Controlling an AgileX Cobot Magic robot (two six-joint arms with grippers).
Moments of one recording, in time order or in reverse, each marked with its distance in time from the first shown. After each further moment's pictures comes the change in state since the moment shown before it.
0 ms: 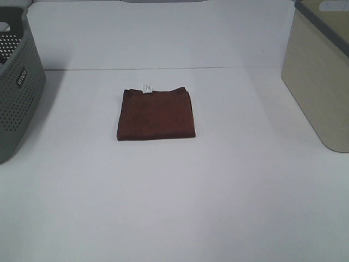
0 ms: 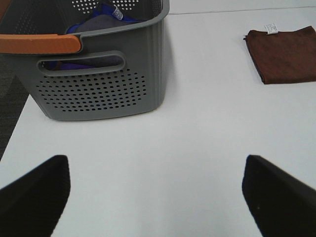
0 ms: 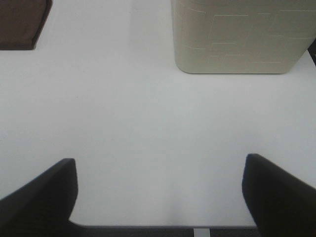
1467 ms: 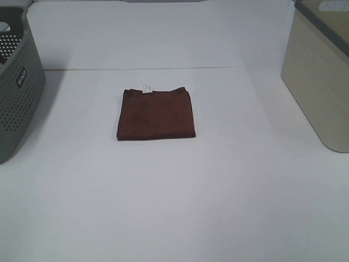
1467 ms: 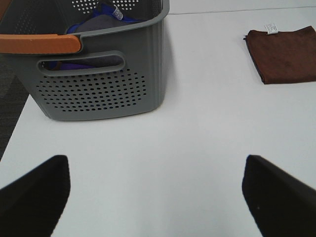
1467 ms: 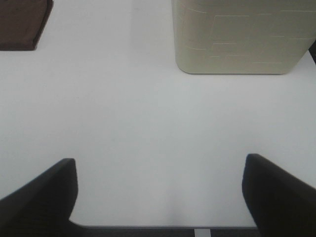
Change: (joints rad) left arm 0.000 0.000 0.000 0.000 0.000 0.000; right arm 0.000 0.000 0.000 0.003 -0.001 0.000
